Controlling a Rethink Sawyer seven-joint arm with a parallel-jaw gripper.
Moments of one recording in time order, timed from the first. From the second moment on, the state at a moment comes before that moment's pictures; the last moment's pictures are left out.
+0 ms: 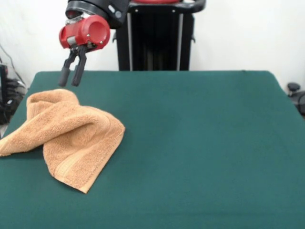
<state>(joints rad) -0.48 -0.76 -0.01 1.96 -0.24 -0.44 2.49</state>
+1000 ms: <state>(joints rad) -0.61 -0.59 0.05 1.91 -0.24 -0.44 2.49</state>
